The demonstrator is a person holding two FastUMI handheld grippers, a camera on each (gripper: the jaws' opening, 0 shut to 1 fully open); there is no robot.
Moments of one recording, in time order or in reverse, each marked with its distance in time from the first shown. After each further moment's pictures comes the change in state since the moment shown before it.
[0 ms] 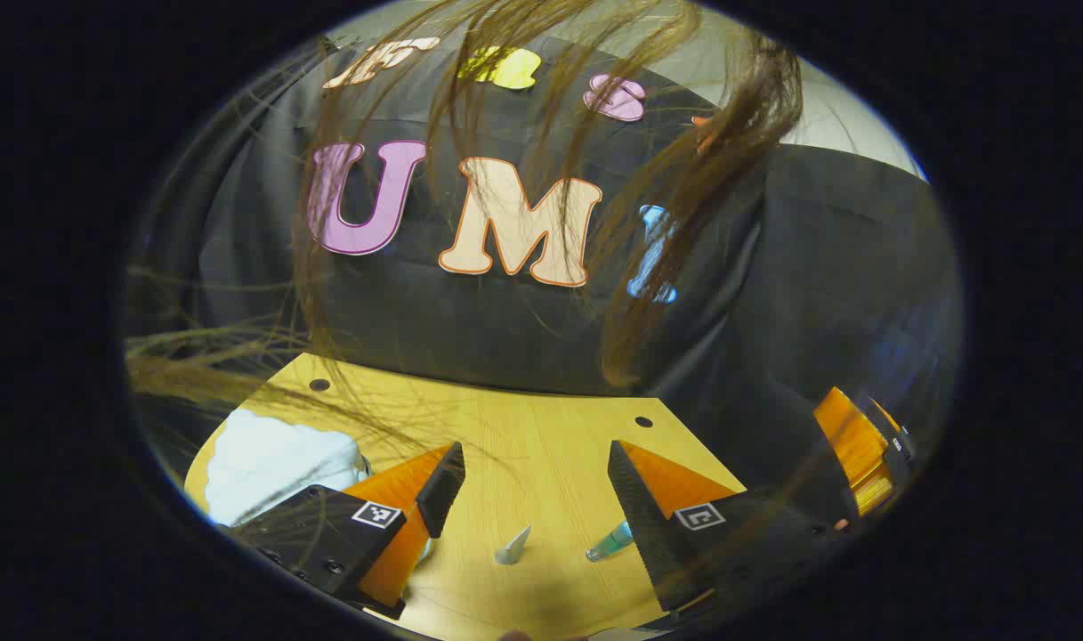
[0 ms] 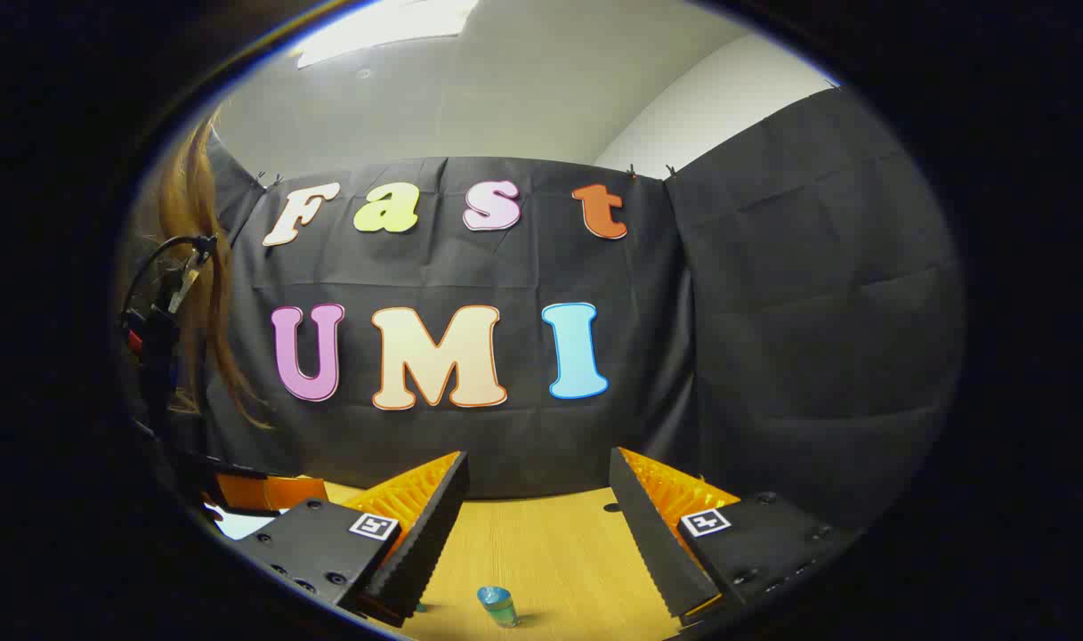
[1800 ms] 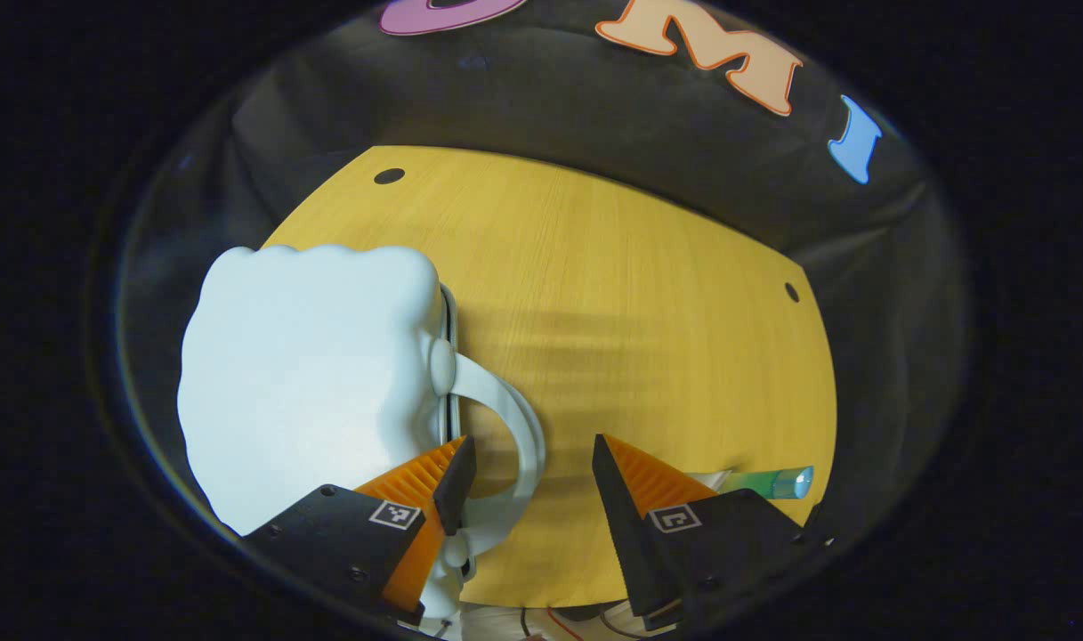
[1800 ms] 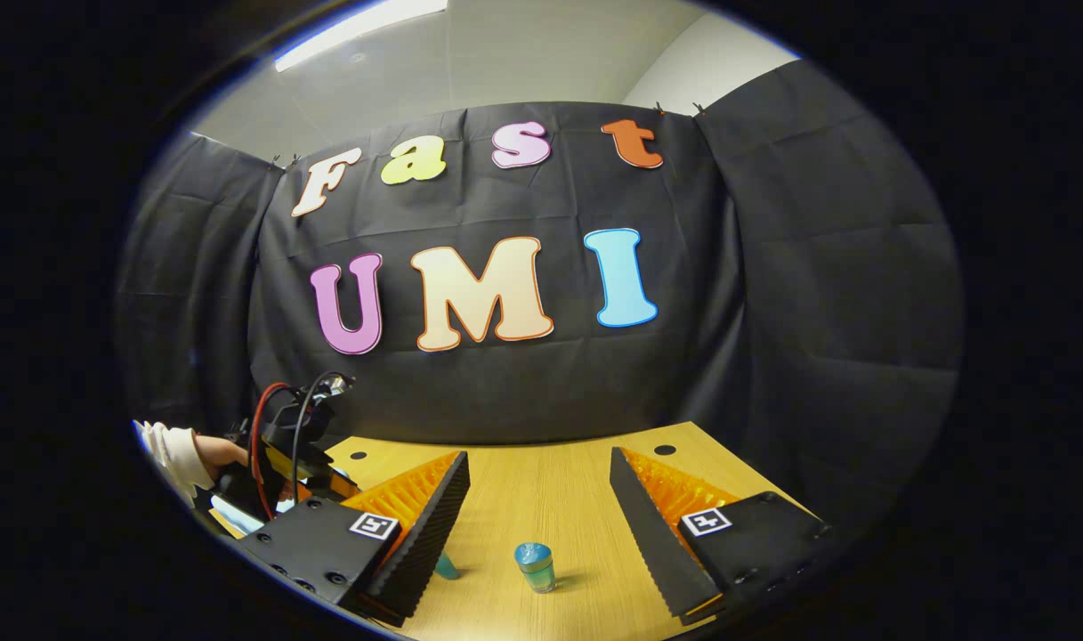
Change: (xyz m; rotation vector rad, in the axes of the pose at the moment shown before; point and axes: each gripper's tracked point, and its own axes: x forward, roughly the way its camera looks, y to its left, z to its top) left arm 0.066 0.153 -0.168 -0.185 0.786 0.314; right arm -0.001 0.022 -0.074 0.057 0.213 0.150
